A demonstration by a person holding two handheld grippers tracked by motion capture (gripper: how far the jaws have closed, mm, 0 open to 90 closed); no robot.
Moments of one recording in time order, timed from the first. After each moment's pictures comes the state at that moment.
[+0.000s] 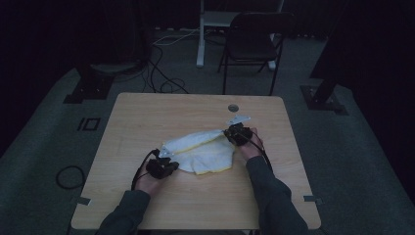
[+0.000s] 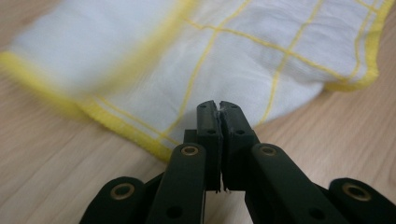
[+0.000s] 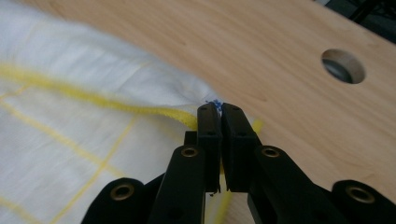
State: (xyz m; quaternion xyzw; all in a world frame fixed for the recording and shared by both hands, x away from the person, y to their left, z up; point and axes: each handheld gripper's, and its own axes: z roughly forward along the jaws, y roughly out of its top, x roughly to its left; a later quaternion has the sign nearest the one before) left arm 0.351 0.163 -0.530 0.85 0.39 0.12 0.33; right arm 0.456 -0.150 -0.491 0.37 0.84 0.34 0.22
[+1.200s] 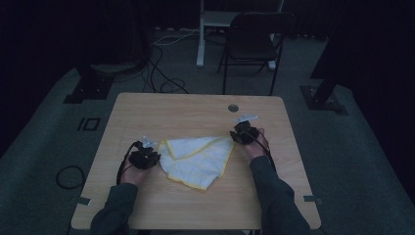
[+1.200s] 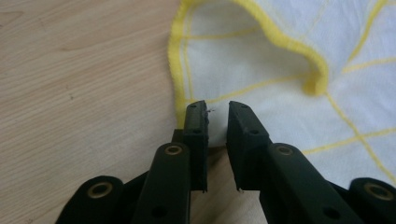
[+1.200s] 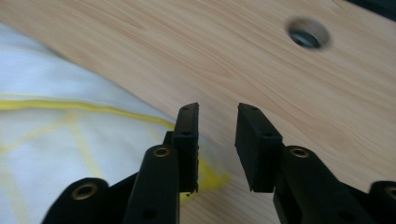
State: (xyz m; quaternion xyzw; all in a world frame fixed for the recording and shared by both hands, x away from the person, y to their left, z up) left arm 0.377 0.209 -0.521 0.82 0.46 0.18 0.29; right arm 0.462 -0.169 -0.496 0.42 0.82 0.33 0.21
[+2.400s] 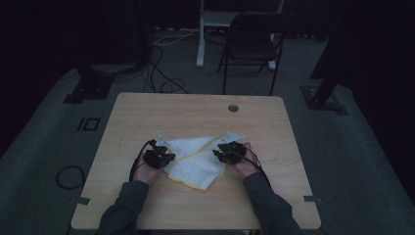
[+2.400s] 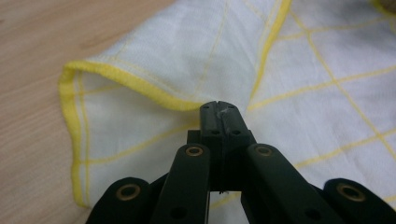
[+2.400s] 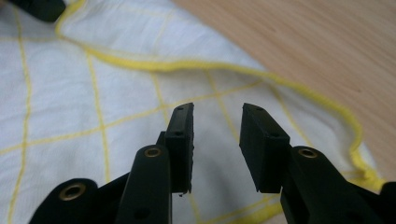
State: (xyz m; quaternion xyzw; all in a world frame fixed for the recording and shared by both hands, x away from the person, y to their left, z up) left arm 0.383 0.167 -0.513 0.84 0.41 0.12 0.33; right arm 0.398 -0.127 -0.509 0.31 0.86 0.36 0.18
